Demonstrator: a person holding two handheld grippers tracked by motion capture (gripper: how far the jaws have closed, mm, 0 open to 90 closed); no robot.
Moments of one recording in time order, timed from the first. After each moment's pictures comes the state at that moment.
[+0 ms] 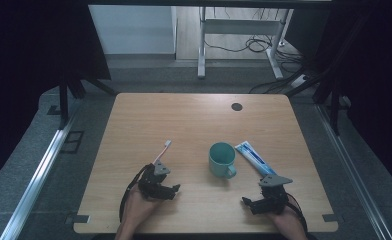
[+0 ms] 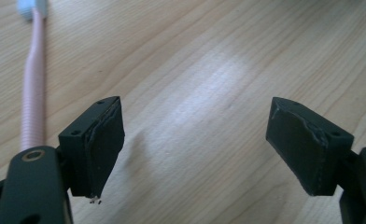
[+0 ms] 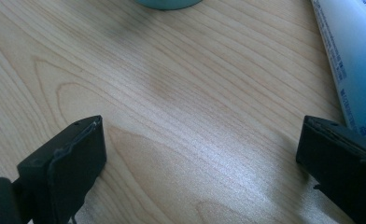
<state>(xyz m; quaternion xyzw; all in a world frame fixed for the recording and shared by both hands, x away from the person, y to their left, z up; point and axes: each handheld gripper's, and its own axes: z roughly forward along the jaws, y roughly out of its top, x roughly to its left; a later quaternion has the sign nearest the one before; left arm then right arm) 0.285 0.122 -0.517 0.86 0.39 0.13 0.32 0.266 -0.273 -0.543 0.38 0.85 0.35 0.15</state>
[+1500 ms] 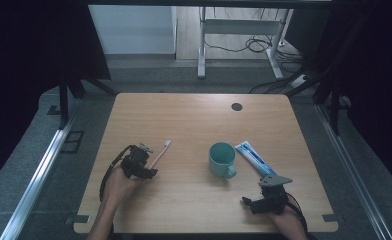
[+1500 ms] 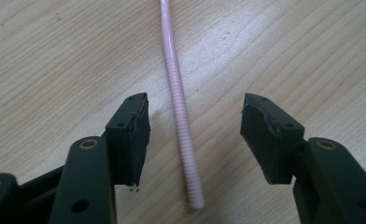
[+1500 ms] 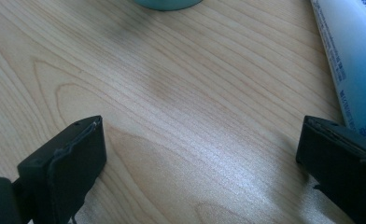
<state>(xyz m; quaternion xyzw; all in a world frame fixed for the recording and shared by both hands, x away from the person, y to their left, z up) 0.344 0.173 -0.500 0.87 0.43 0.08 0.21 0.267 -0.273 -0.543 0.37 0.85 0.35 0.15</state>
